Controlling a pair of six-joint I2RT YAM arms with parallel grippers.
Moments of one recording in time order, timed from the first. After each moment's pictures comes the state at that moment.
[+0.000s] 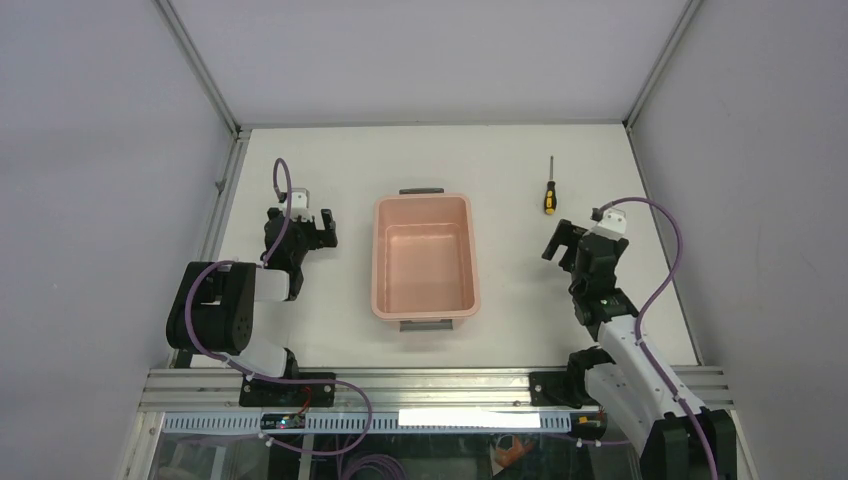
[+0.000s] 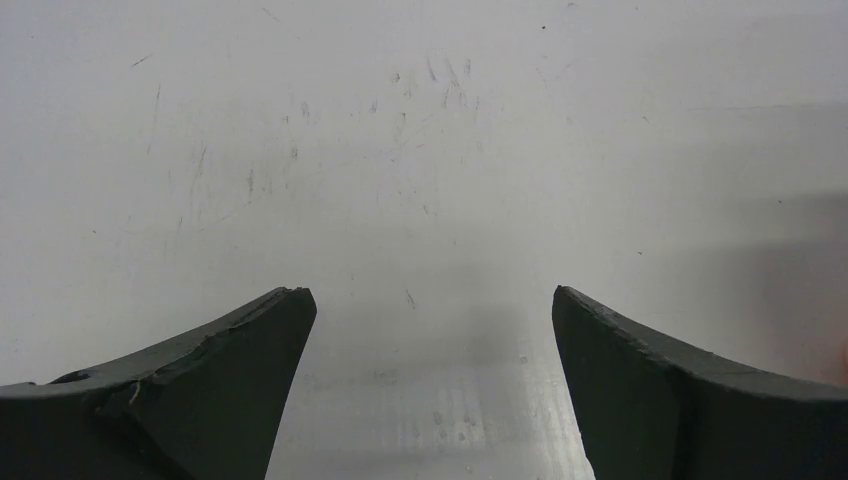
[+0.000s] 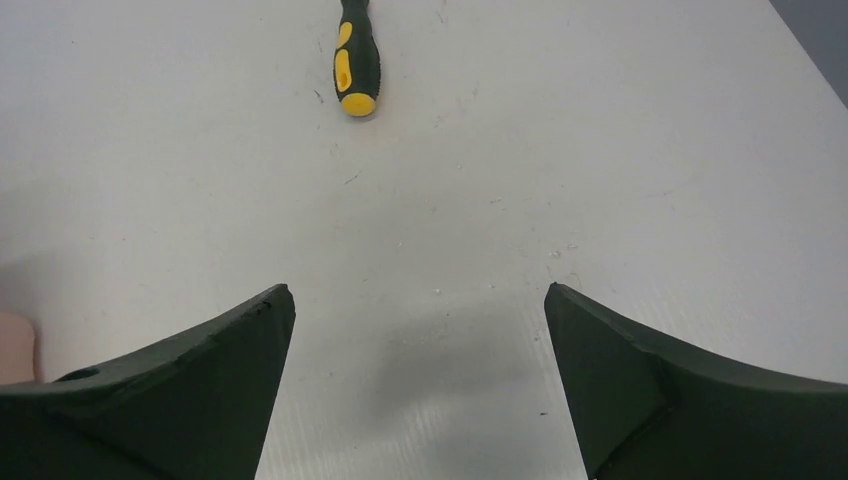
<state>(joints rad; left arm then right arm) -0.04 1.53 0.38 0.84 -0.03 -0.04 0.17 0.76 0.35 -0.01 0.35 0.29</state>
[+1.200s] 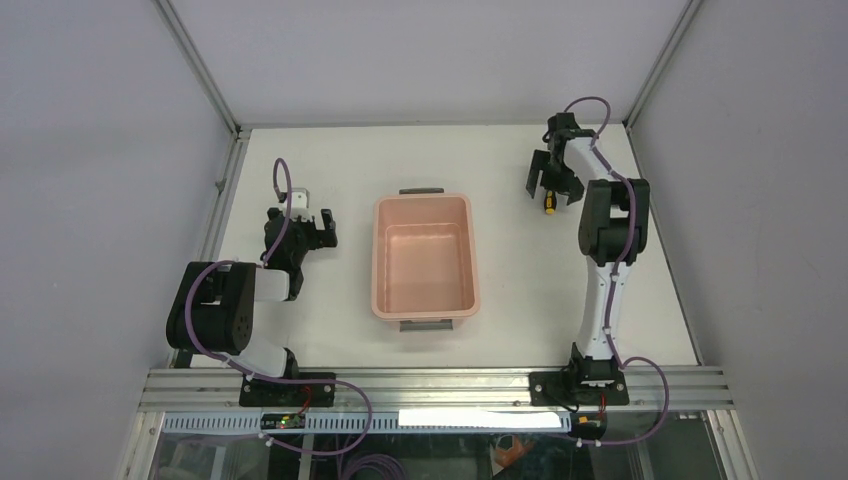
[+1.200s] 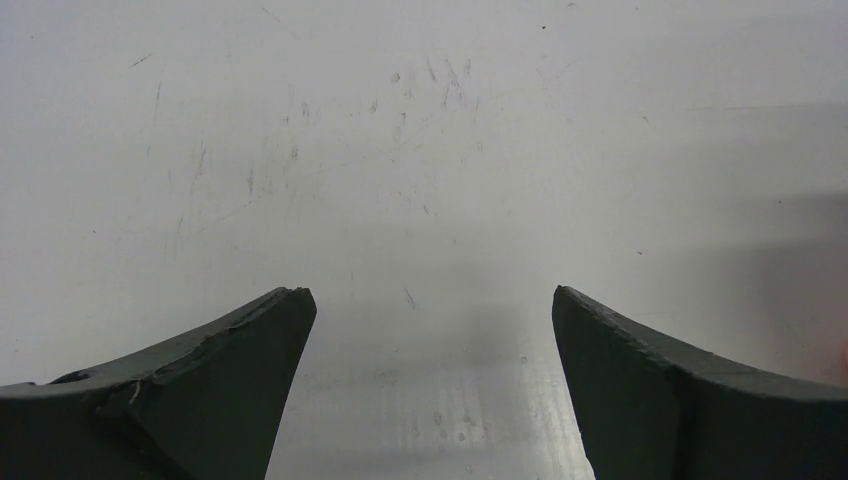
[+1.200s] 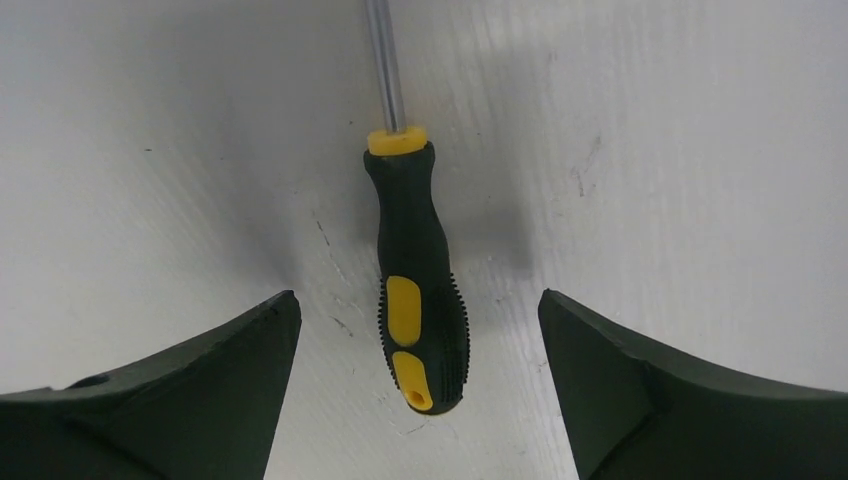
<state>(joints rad) -0.04 1.53 0.38 0.84 -0.03 -0.03 0.04 2.22 1.84 -0.84 0.18 0.27</state>
